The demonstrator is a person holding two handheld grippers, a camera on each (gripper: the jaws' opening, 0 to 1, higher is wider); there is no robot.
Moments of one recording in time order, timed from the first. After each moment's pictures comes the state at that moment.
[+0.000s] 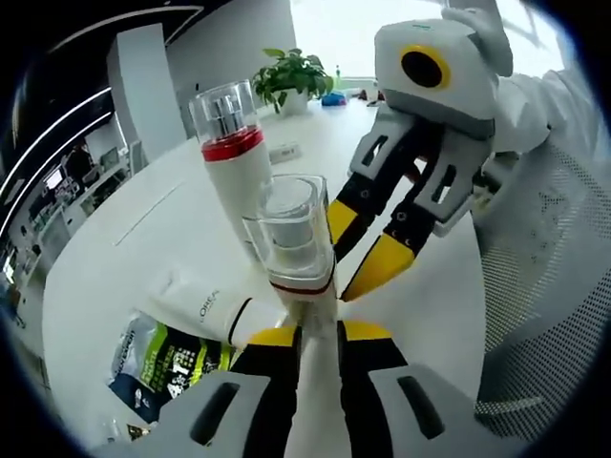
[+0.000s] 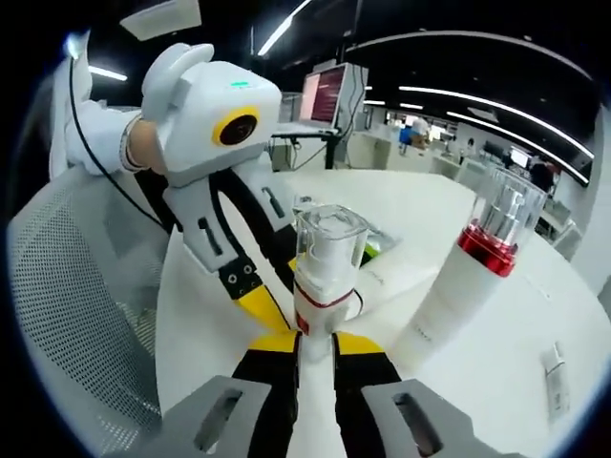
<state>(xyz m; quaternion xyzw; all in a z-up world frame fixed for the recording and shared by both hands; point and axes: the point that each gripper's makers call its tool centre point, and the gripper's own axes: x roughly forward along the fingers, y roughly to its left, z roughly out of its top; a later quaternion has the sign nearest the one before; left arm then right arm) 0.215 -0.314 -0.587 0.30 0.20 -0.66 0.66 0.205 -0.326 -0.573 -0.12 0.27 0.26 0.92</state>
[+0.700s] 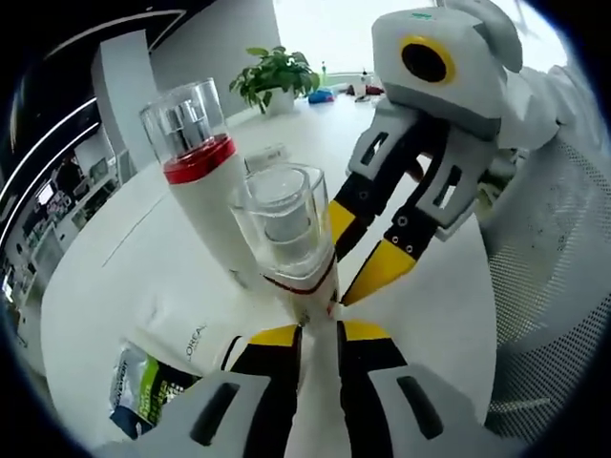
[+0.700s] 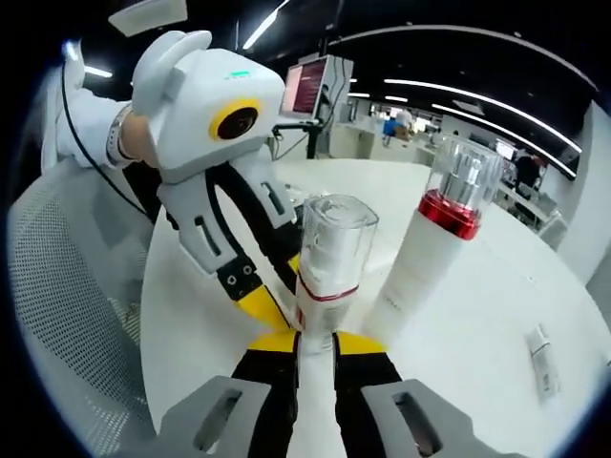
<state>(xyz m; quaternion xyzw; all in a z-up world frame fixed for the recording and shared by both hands) 0.210 -0.347 -0.593 0.31 0.20 -0.67 0.64 0.198 -0.359 -0.579 -0.13 0.28 0.22 0.93</state>
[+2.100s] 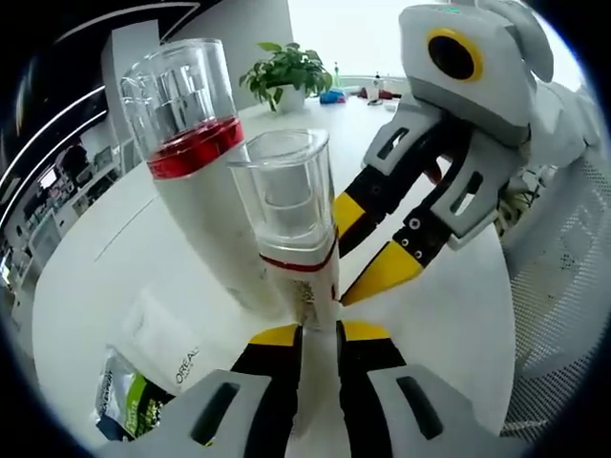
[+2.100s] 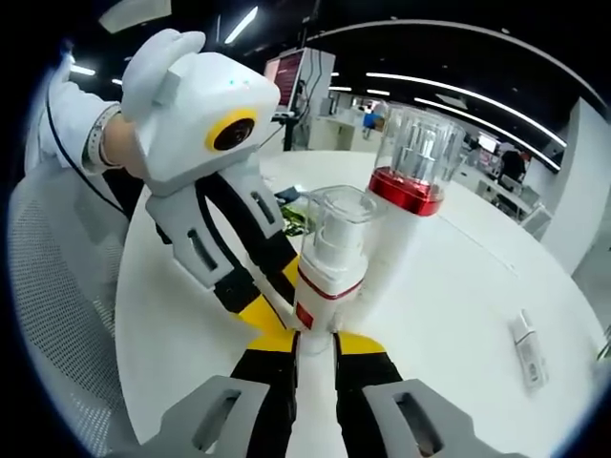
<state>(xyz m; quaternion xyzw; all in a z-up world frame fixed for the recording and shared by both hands) 0.218 -0.371 -0.604 0.29 0.21 -0.67 0.65 0.205 -0.380 -0.584 -0.14 0.29 0.18 0.93</state>
